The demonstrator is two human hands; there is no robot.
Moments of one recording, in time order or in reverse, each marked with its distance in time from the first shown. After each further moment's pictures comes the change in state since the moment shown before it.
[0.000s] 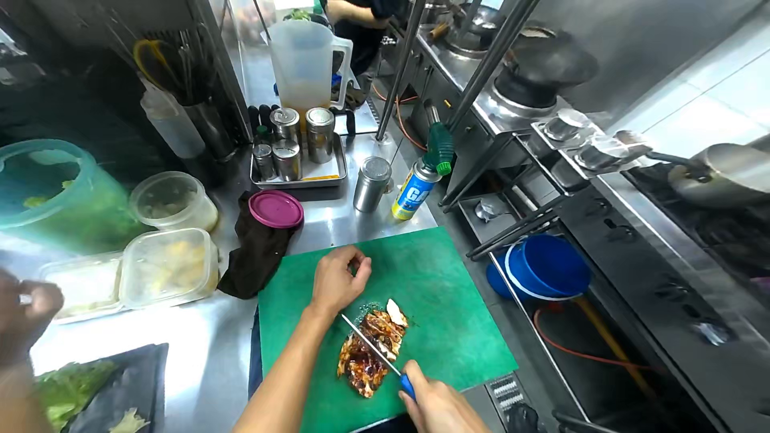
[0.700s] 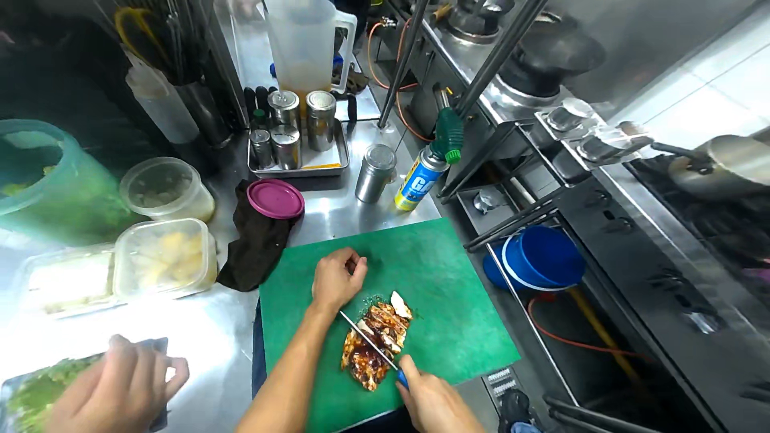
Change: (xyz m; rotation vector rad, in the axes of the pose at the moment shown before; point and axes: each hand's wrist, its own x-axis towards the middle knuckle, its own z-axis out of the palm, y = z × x) left_hand 0.081 -0.172 0.147 -0.096 0.347 0.333; right_hand 0.016 -0.004 0.027 -0.053 -0.102 0.094
